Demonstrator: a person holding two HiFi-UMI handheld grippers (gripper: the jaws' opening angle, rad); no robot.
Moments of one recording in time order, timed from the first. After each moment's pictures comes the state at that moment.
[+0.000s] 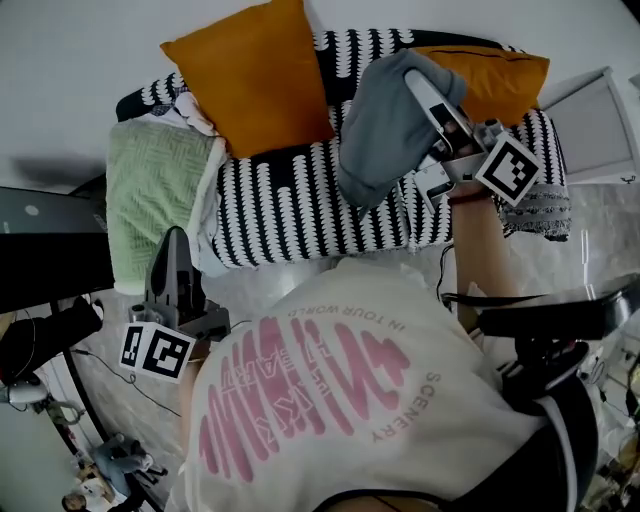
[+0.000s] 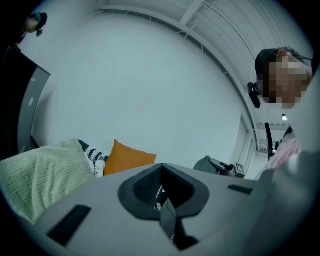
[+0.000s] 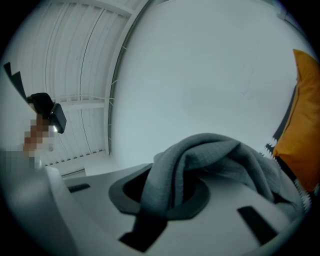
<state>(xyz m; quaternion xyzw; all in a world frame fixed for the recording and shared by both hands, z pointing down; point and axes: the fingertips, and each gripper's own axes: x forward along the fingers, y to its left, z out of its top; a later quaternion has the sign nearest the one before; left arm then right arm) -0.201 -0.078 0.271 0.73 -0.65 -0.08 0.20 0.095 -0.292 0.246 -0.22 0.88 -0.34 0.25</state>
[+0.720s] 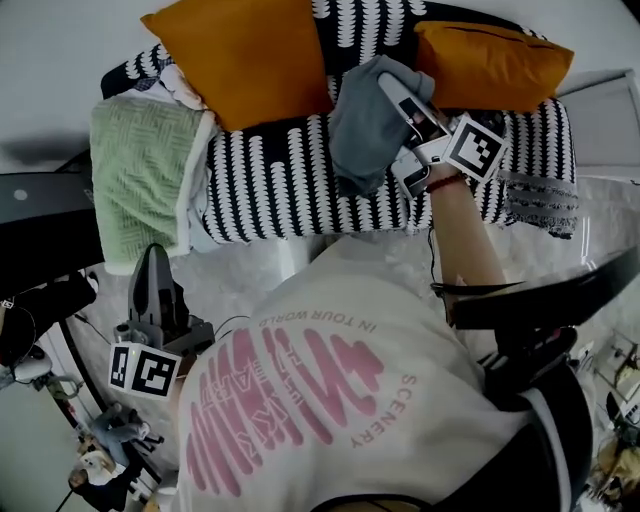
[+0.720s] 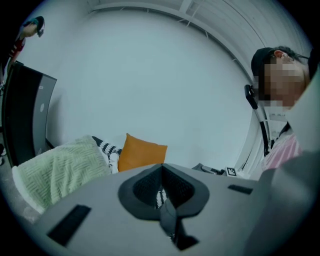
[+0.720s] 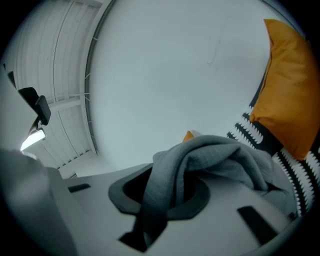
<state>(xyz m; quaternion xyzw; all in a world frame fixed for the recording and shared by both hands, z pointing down) -0.197 -0.048 0.259 0.69 -0.68 -0.02 0.24 0.083 -0.311 0.340 -0.24 0.83 -0.46 0.19</state>
